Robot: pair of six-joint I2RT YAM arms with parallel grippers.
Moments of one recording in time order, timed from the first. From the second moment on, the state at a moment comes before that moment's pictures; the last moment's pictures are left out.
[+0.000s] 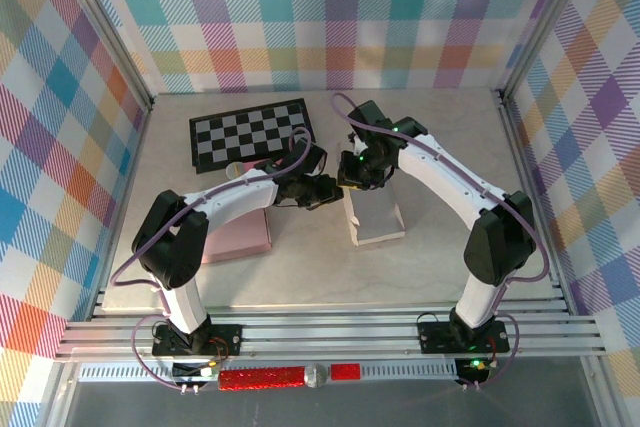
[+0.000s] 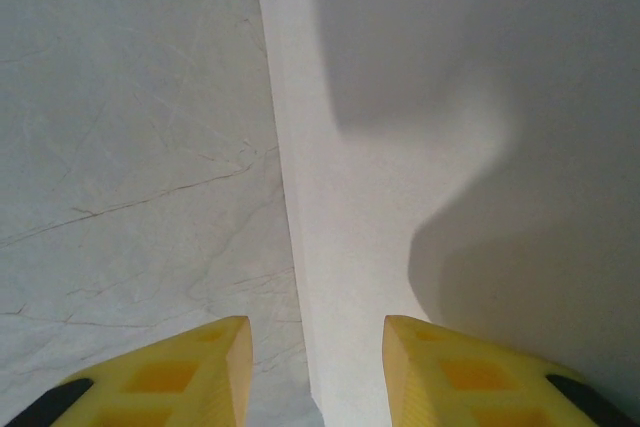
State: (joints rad) left arm -0.67 1.77 1.26 -0.45 0.25 -0.86; right arm 0.61 1.75 1.61 -1.03 -0.27 0.66
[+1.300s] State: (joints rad) left arm -0.67 1.32 1.21 -0.84 0.14 -0.57; right arm 0.56 1.98 2.02 -1.44 0.20 2.04
